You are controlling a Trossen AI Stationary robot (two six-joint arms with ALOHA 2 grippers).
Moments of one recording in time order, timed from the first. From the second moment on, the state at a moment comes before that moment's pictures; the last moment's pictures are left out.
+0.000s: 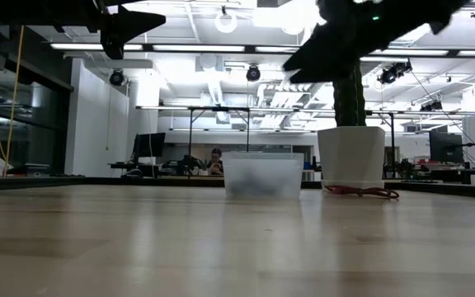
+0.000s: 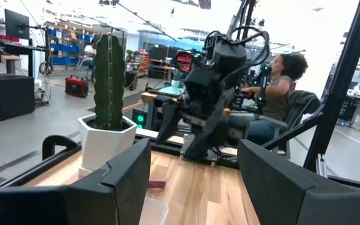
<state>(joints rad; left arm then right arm) -0.10 0.89 0.30 0.72 -0.40 -0.10 0.07 1.26 0.69 0.15 0.38 0.18</state>
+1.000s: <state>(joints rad) -0.10 0.89 0.30 0.72 -0.41 -0.10 0.10 0.99 0.45 0.55 0.10 0.09</state>
